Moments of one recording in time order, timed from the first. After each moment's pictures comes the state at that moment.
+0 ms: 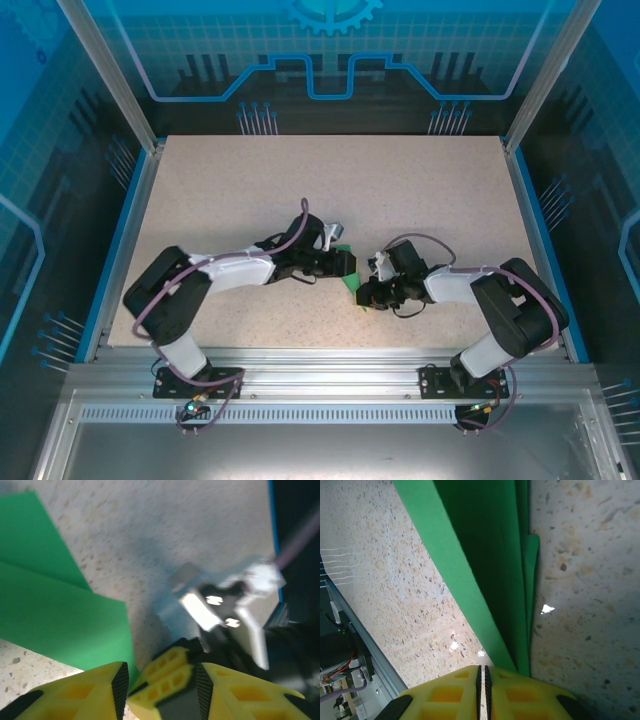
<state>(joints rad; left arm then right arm) -0.68 1.73 0.91 0.06 0.47 -0.77 0.49 1.55 0.51 -0.03 -0.65 0.64</state>
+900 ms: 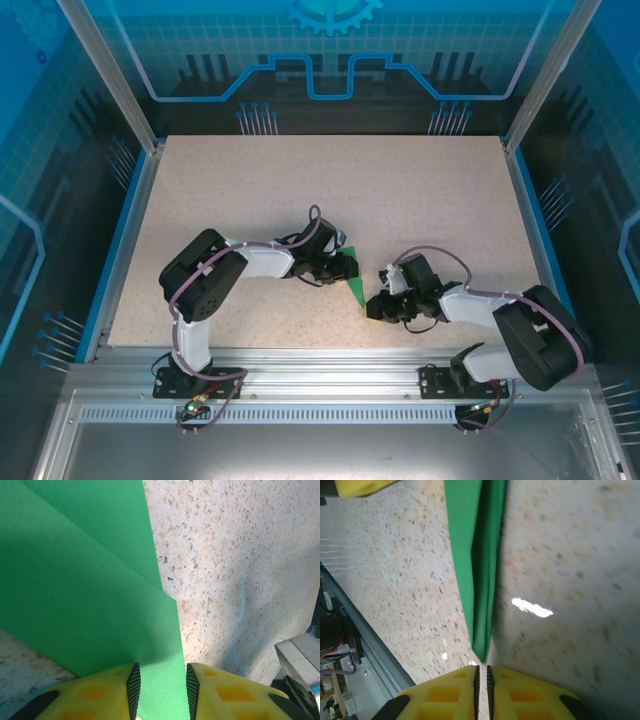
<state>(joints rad) -0.69 1.93 1.00 0.02 0.46 -0.88 0.48 1.33 0.35 -0.07 -0.63 0.62</state>
